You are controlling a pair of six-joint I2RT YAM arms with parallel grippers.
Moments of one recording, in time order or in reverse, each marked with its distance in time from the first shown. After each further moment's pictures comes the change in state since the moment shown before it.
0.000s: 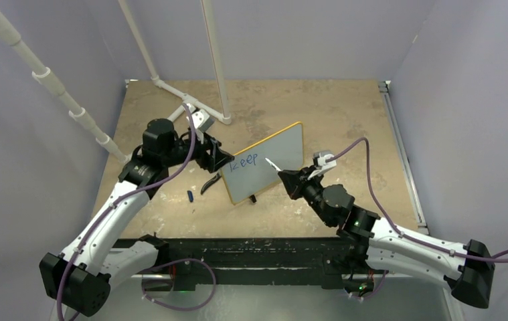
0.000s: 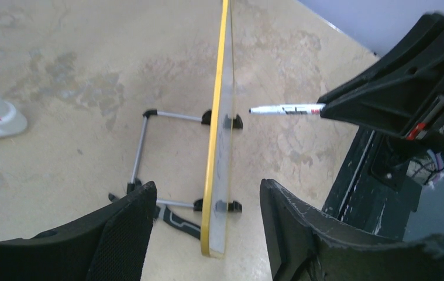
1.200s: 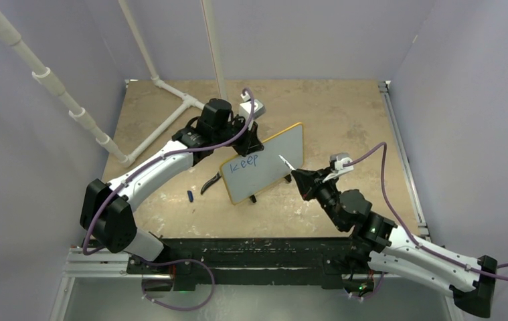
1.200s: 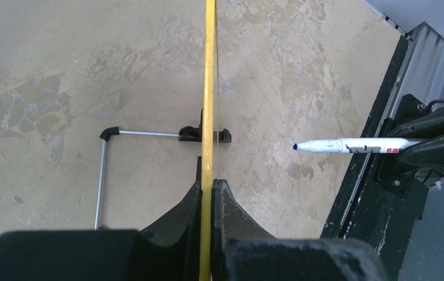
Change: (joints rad) left arm -0.229 0.507 0.350 -0.012 -0.129 -0.014; right arm 0.000 -0.214 0.000 -0.163 0.071 -0.051
